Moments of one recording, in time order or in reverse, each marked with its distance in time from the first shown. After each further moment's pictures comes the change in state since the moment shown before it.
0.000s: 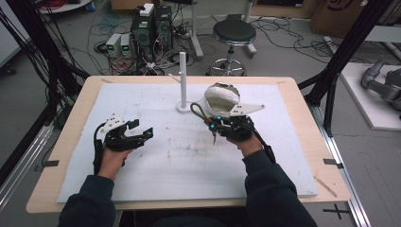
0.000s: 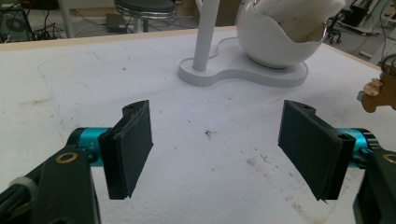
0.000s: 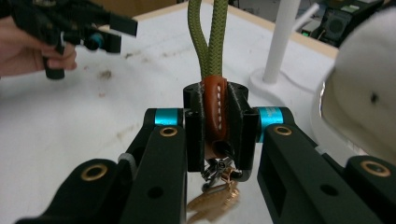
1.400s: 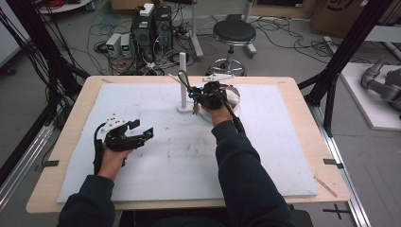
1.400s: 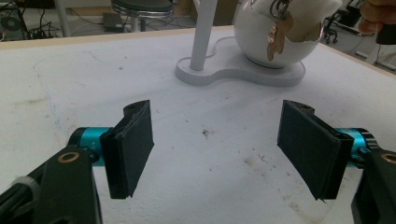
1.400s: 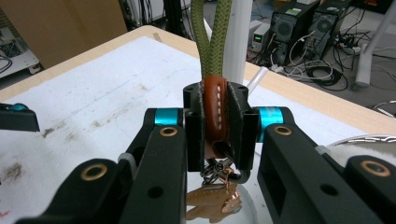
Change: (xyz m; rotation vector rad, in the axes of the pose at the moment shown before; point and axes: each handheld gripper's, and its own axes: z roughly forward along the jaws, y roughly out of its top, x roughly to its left) left arm 0.000 0.000 0.001 0.001 -0.010 -0.003; right arm -0.031 0.065 0.086 -0.006 -0.189 0.119
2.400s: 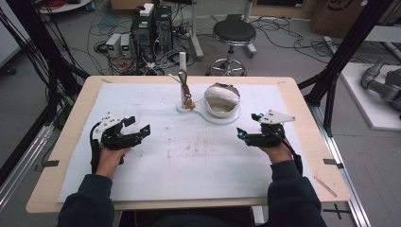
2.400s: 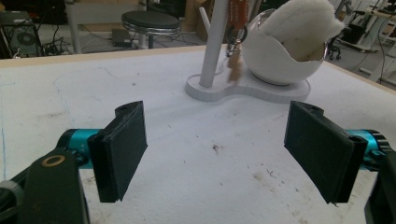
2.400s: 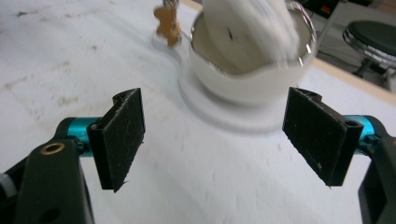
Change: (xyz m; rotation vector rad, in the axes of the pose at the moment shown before) left arm 0.006 0.003 -0.005 -0.067 0.020 -0.006; right arm -0.047 -0.119 -0.154 0.028 -0.119 -0.129
